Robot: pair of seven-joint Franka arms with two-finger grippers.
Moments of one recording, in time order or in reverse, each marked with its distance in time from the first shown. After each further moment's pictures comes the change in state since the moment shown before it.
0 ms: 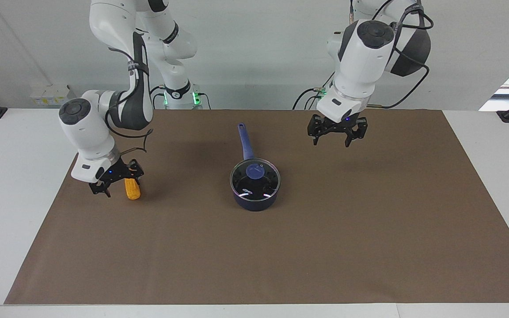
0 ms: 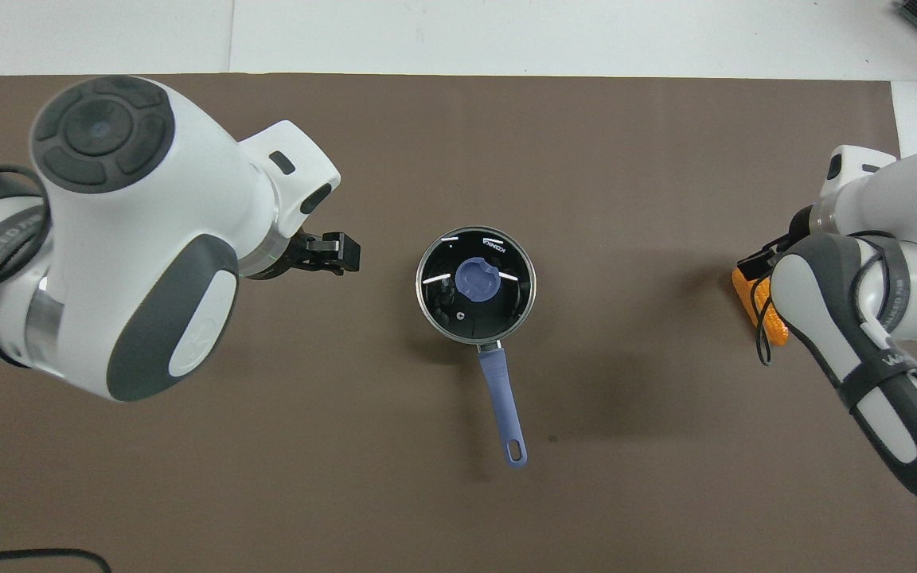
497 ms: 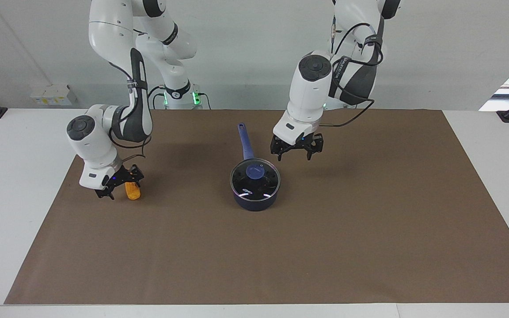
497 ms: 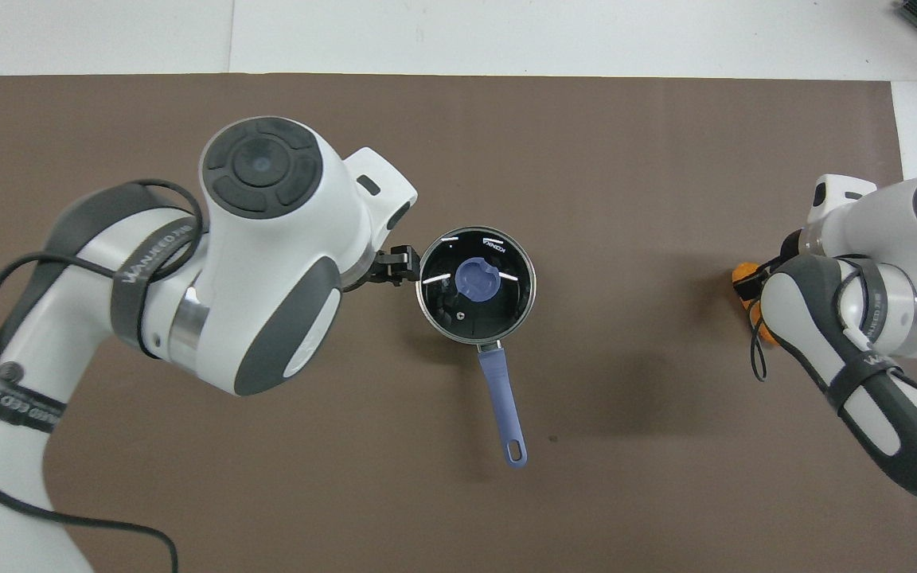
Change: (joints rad) left arm -0.138 0.144 -0.002 0.010 0.000 0.141 -0.217; right arm -0.054 0.022 -0.001 -0.109 0.000 0.087 -0.076
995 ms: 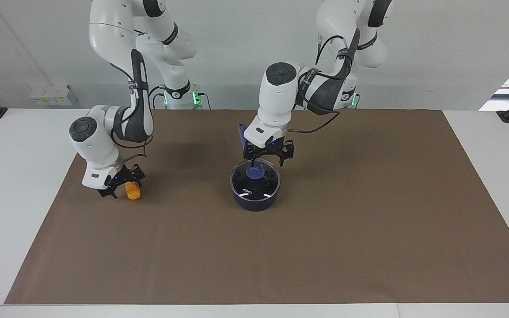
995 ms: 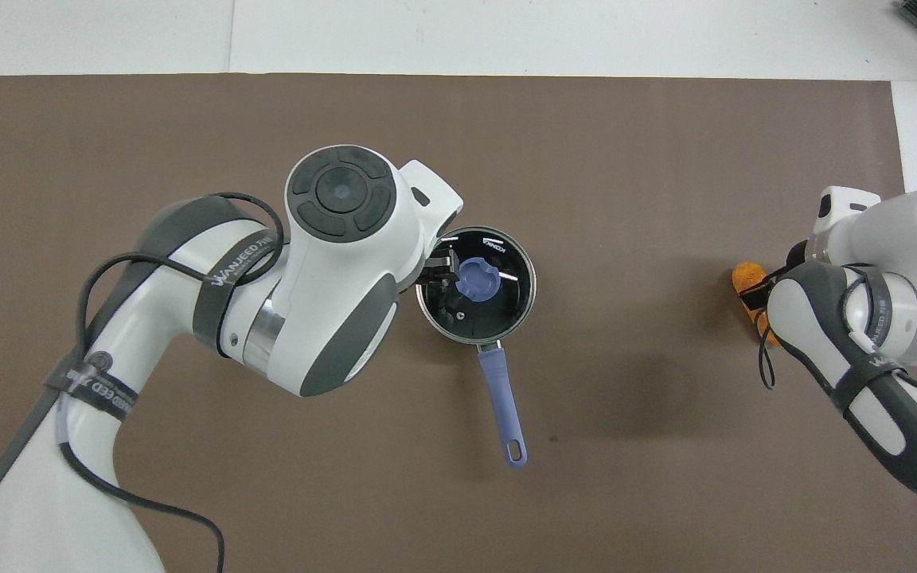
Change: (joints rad) left arm -0.089 0.106 0.000 0.070 0.000 0.123 -0.115; right arm 0.004 0.000 0.003 -0.010 0.000 0.002 0.000
